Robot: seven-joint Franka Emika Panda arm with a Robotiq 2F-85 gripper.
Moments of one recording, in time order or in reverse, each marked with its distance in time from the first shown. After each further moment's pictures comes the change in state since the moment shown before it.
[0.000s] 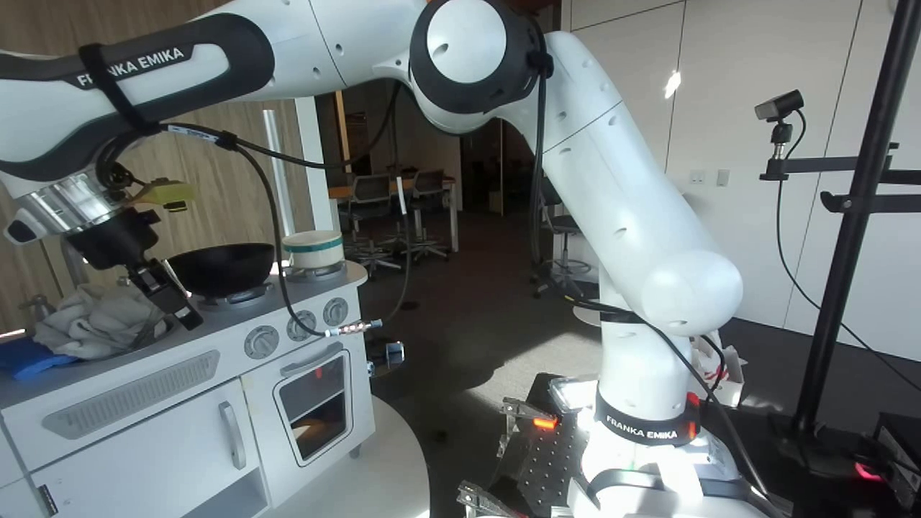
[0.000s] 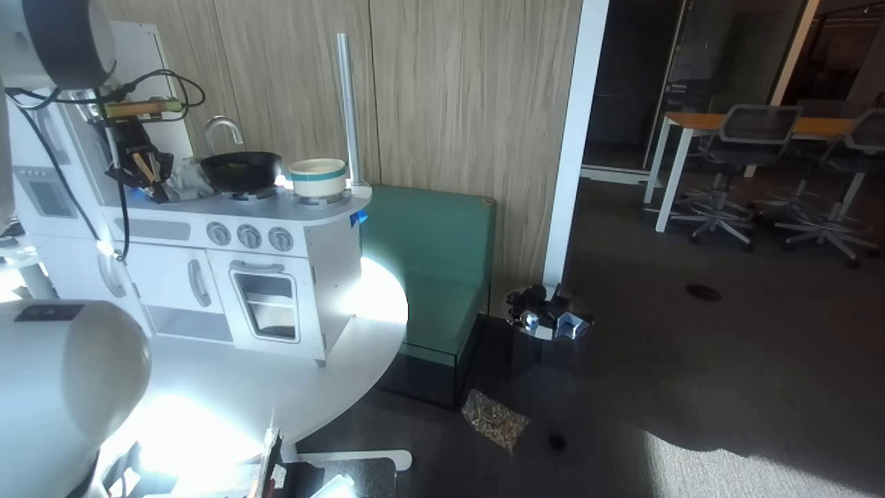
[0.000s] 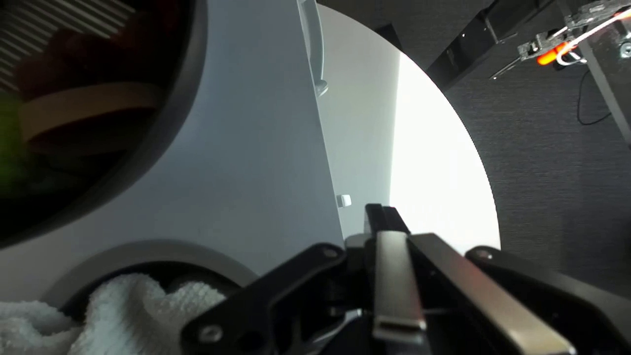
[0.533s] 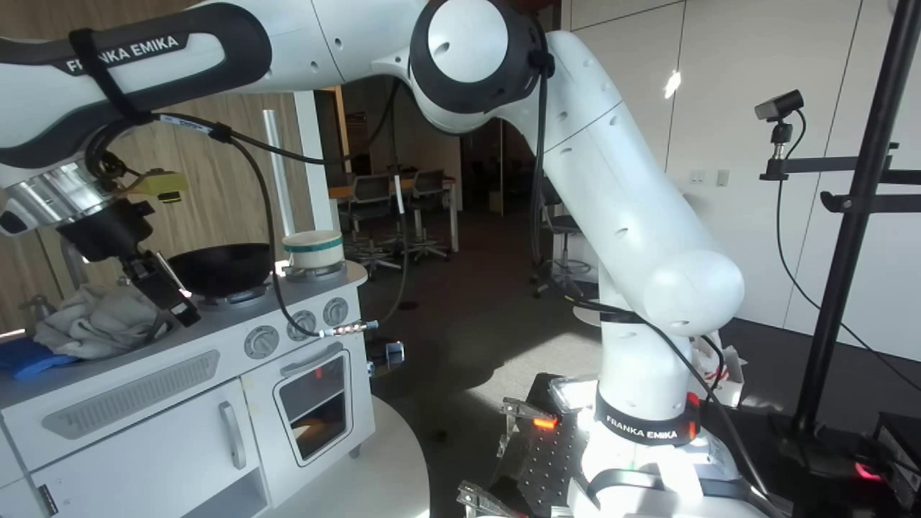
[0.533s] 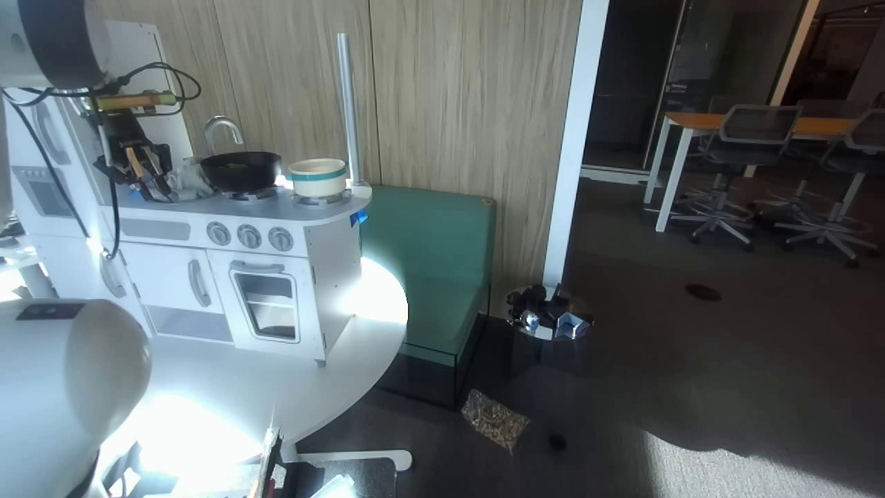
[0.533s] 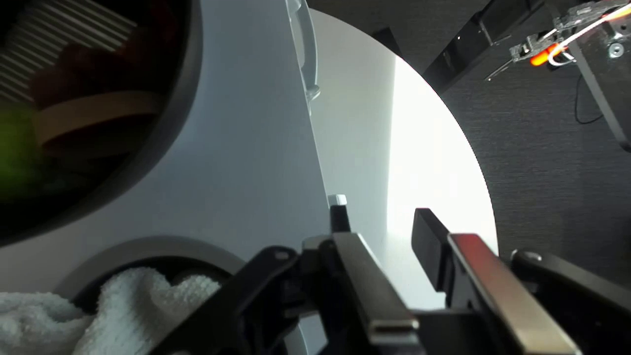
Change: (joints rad) arm 0.015 0.000 -0.002 0.031 -0.002 -0.038 0.017
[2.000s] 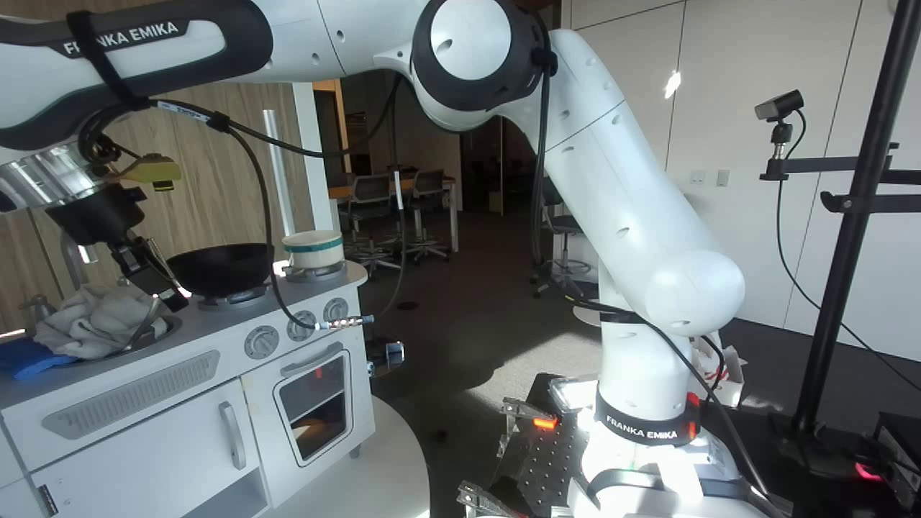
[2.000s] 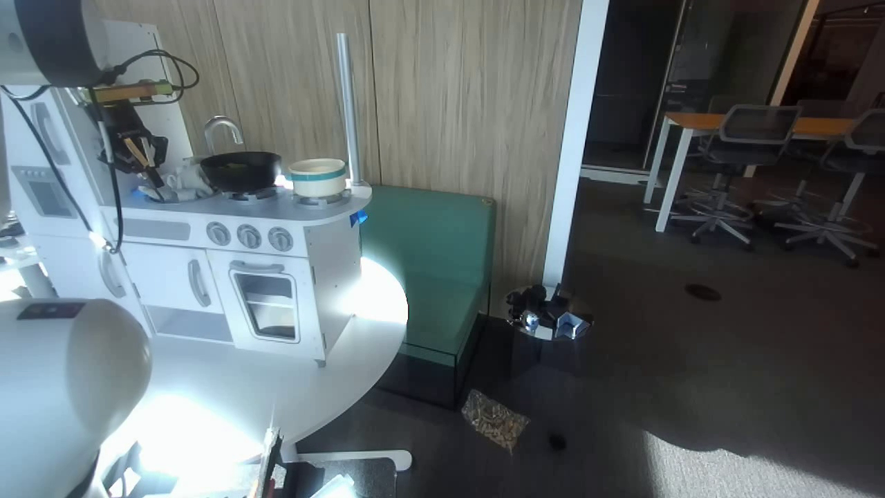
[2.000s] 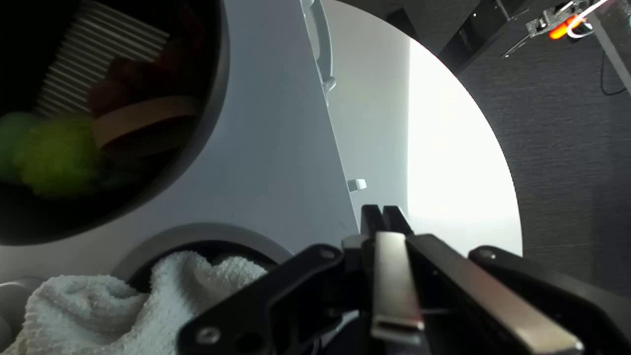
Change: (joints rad) arm 0.007 -0.011 -0.006 0.027 -0.010 0.016 0.053
